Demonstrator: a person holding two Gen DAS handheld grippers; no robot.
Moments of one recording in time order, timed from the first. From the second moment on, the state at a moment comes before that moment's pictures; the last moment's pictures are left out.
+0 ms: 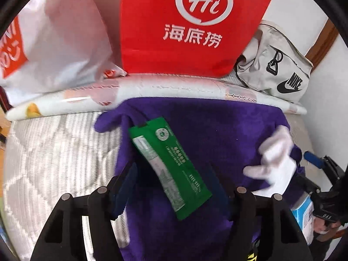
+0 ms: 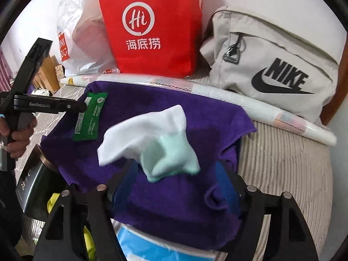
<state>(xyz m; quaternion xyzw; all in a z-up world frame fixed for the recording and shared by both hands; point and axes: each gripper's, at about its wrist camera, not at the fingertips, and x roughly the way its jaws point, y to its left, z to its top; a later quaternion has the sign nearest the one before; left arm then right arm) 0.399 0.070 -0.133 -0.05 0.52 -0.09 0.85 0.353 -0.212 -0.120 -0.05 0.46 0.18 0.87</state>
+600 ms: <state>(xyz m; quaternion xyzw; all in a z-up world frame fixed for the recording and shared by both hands) 0.262 0.078 -0.070 -0.03 0.45 -0.06 0.89 0.250 -0.228 -0.070 -0.01 0.44 0.16 0.88</state>
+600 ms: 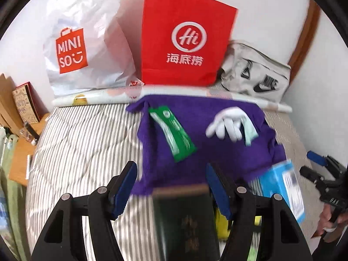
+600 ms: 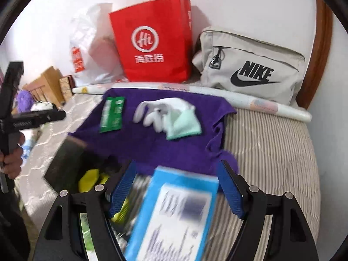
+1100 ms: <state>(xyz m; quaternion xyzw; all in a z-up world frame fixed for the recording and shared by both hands) 0.143 0.072 -0.085 -0.07 0.45 -0.08 0.89 0.114 -0.200 -0.090 0.02 0.48 0.18 0.86</state>
